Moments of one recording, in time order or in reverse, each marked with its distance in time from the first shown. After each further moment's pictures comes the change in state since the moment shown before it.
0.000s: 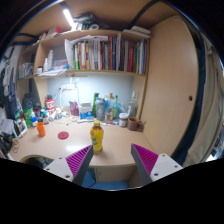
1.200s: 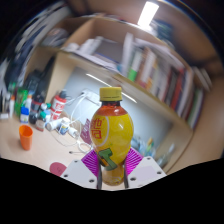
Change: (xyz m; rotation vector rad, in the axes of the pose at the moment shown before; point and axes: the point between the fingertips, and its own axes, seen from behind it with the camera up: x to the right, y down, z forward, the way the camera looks) arm -0.231 -0.134 0.275 0.311 -0.047 -0.457
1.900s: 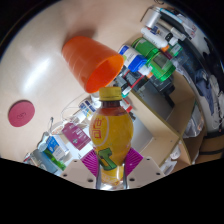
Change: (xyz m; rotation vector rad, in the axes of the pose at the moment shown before) arm -0.223 -0.093 0.092 0.290 0.004 -1.887
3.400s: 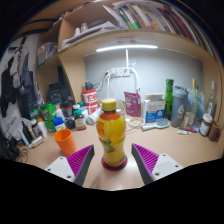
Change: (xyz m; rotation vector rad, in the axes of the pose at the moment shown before) arm -0.152 -0.026 -0.129 0.005 -0.464 2.422
